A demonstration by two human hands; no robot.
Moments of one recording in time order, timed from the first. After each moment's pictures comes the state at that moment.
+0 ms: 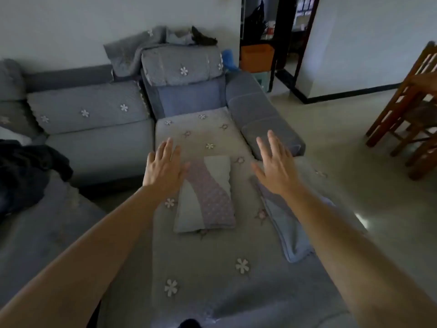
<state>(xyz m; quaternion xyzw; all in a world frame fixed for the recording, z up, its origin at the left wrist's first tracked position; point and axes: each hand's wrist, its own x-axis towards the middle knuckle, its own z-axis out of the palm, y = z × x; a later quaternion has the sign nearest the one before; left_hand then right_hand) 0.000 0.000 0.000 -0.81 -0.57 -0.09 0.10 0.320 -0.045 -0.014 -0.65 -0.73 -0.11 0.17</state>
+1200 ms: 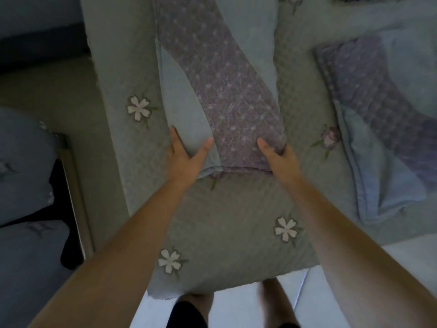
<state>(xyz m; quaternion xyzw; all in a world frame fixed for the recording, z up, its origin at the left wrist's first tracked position) -0.017 0.131 -0.507 -0.46 -0.74 -0.13 -0.47 0.213 0.091 -0.492 -0.80 -0.18 0.50 0.29</state>
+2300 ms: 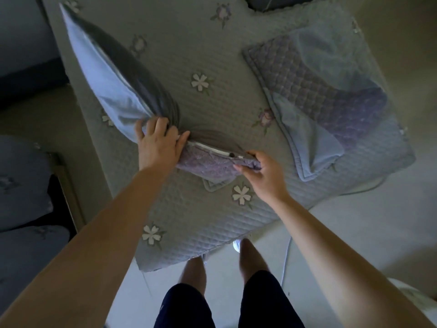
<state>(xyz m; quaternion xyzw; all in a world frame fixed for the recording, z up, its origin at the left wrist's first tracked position) 0.041 0.084 -0.373 -0.86 -0.51 -0.08 0.02 0.271 -0.059 -0.376 -0.73 -0.44 0.40 0.34</state>
